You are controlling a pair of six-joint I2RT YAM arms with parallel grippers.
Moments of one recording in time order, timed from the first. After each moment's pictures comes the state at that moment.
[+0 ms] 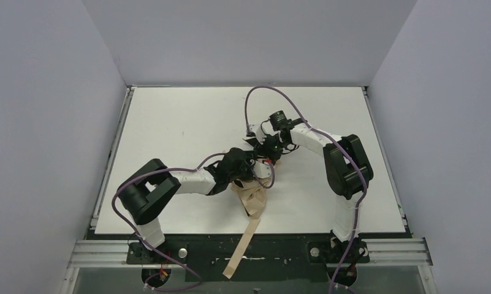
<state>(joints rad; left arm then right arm) -0.86 1.77 0.80 0.43 -0.07 0.82 0.47 1.98 1.36 -0.61 -0.45 -0.60</state>
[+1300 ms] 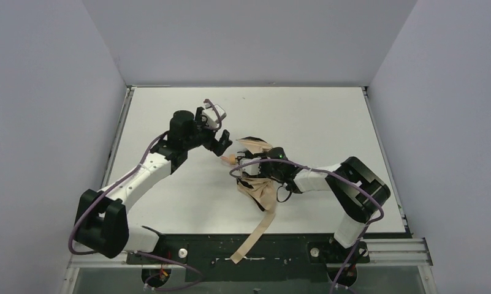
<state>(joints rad) -0.43 1.32 0.89 0.05 0.31 0.17 0.67 1.72 0.70 0.37 0.01 -1.09</state>
